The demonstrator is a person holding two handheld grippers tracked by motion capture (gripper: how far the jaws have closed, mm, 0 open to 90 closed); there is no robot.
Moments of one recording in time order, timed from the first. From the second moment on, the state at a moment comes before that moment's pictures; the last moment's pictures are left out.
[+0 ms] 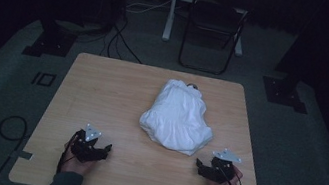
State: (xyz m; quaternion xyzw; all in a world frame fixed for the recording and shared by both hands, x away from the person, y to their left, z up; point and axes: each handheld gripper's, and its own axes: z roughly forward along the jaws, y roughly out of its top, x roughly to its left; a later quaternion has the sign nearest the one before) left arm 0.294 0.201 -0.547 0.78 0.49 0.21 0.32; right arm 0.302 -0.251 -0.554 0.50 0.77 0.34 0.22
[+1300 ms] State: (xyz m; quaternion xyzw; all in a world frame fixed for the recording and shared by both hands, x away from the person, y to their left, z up) left arm 0.311 0.115 -0.485 0.82 0.36 0.21 0.39; right arm 0.305 -0.244 -0.553 0.48 0.77 0.35 0.22
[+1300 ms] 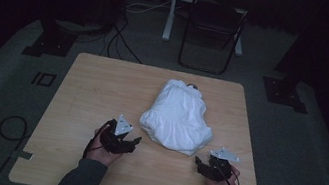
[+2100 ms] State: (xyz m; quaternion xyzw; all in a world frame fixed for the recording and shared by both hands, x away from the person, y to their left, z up) left arm 0.329 0.042 -0.483 0.85 0.29 0.20 0.38; right arm 0.304 -0.241 -0.552 0.48 0.77 0.35 0.22
